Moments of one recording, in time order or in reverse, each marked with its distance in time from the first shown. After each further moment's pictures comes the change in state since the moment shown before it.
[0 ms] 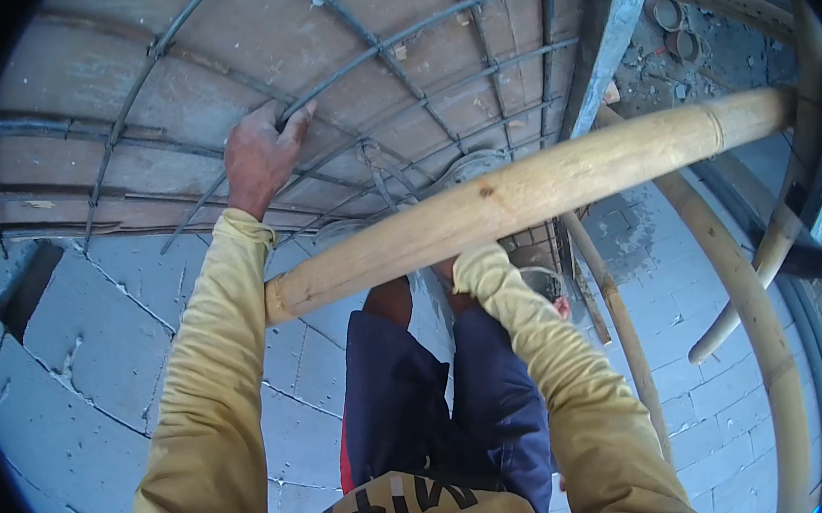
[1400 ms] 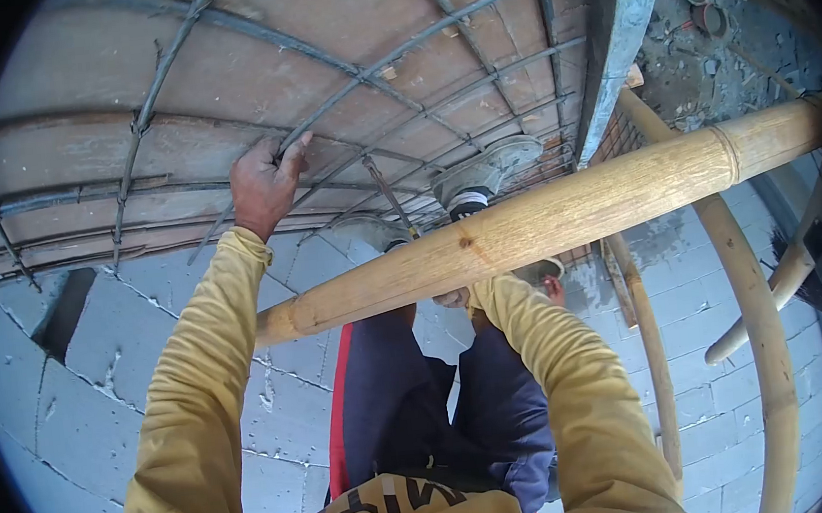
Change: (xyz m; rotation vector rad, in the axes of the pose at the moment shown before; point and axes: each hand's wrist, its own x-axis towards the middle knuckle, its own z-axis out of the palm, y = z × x) left_hand 0.006 -0.009 0.003 -0.108 -0.064 0.005; right_hand -0.007 0.006 -0.002 -0.351 -0.077 0.065
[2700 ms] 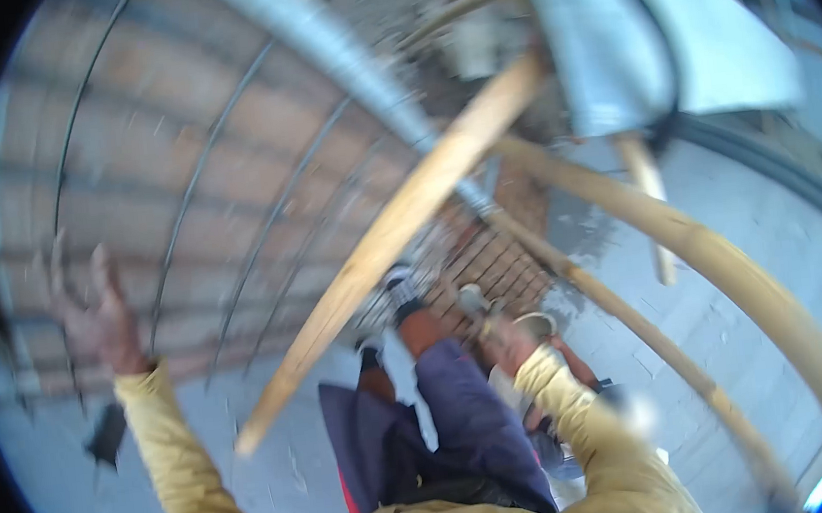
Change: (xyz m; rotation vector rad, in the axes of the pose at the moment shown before) left_hand 0.005 0.122 -0.235 0.277 0.905 0.684; right_hand -0.244 -0.045 -0.107 -0.079 0.527 0.026
